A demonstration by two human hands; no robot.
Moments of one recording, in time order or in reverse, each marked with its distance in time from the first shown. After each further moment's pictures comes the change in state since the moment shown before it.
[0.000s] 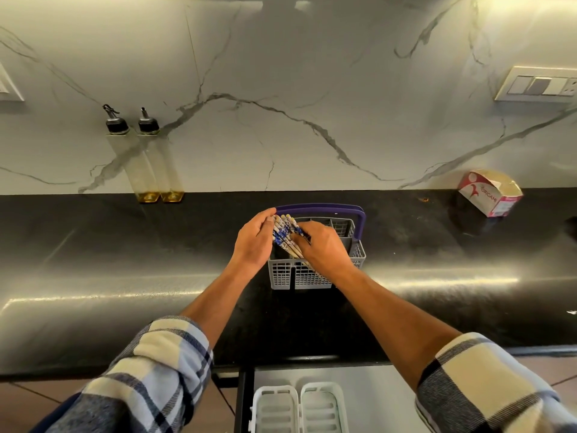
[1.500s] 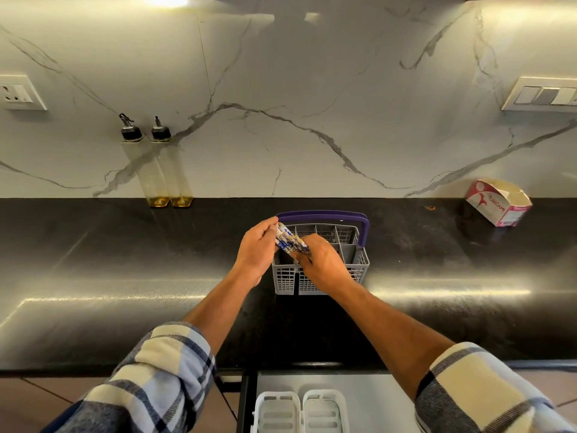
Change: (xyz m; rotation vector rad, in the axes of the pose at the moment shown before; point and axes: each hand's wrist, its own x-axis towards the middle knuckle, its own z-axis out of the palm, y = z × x) left_hand -0.005 0.003 0.000 -0.206 0.002 -0.138; right_hand -0.008 0.015 0.018 0.043 -0.021 -0.073
